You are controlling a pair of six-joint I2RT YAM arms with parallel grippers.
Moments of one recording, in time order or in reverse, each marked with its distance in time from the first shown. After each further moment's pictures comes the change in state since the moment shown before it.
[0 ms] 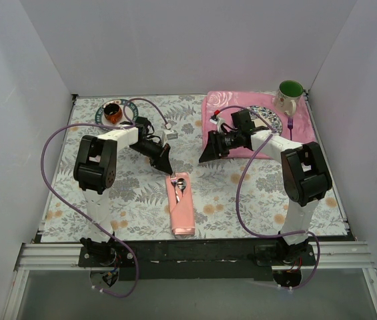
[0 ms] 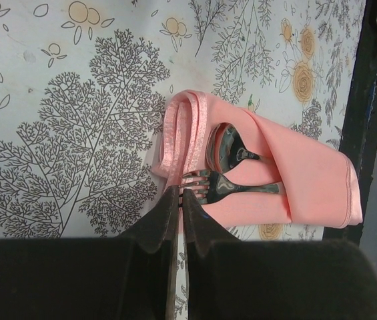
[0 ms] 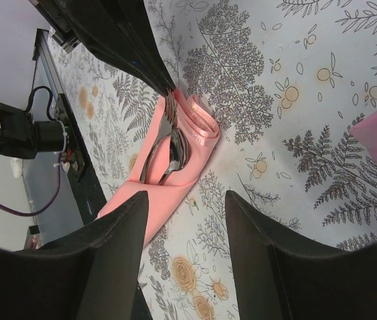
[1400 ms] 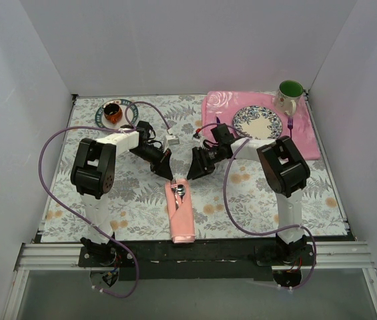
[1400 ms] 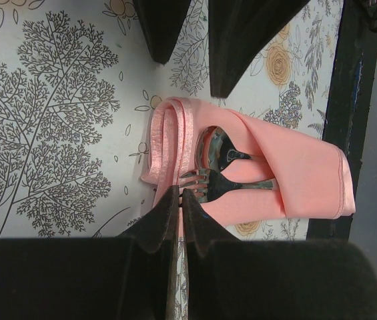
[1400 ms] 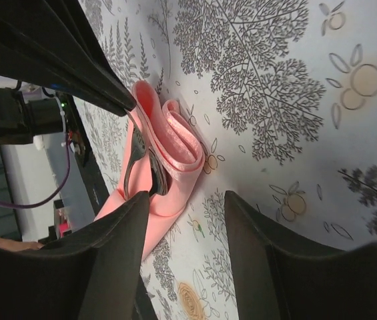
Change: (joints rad) left arm -0.032 -0.073 -0.087 -0.019 0.007 0.042; right arm 0.120 0.174 0.003 0.058 -0.022 0.078
